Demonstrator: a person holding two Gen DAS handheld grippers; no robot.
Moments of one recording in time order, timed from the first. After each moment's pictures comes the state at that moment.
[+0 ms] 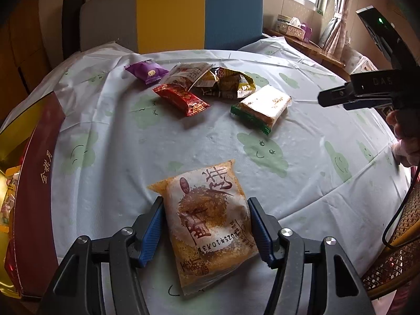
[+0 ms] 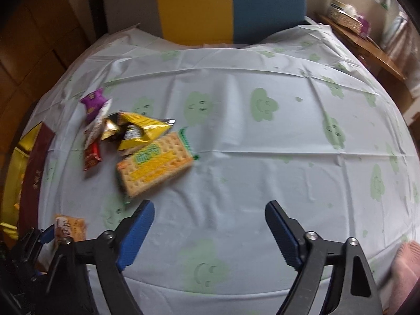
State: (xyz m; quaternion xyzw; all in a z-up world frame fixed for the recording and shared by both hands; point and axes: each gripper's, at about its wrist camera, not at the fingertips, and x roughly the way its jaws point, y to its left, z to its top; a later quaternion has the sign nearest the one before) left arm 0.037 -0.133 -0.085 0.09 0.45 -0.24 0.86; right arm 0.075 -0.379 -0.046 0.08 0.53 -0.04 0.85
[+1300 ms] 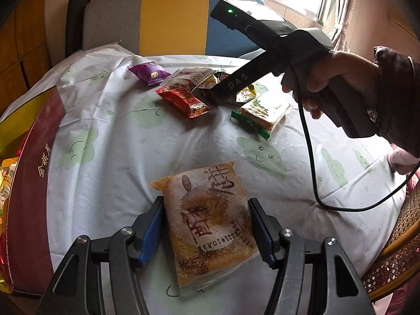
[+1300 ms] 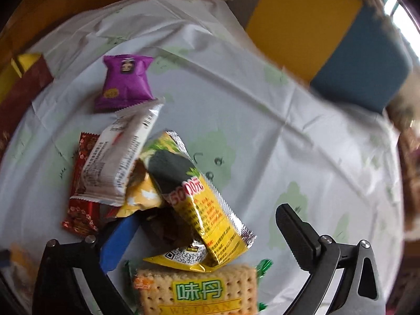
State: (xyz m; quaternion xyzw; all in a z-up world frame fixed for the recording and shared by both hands) left arm 0.032 -0.130 -0.083 0.06 0.44 -0.25 0.86; right arm 0.212 -0.285 -0.089 -0.19 0.53 0.07 0.83
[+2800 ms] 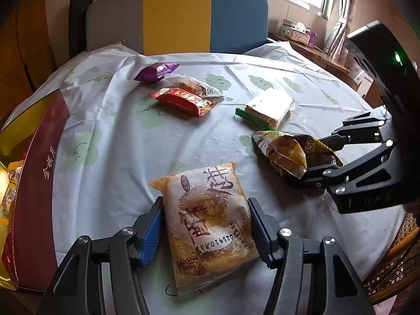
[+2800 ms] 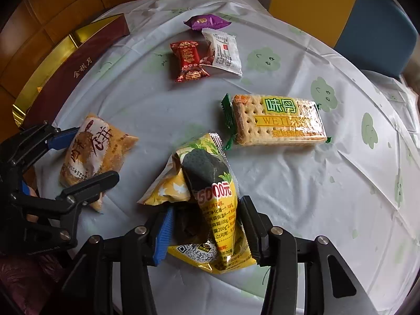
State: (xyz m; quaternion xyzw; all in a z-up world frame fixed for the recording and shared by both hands) left arm 0.031 -0.135 -0.080 0.07 0.45 -0.23 0.86; right arm 0.042 -0.296 -0.080 -0.10 0.57 0.15 0.80
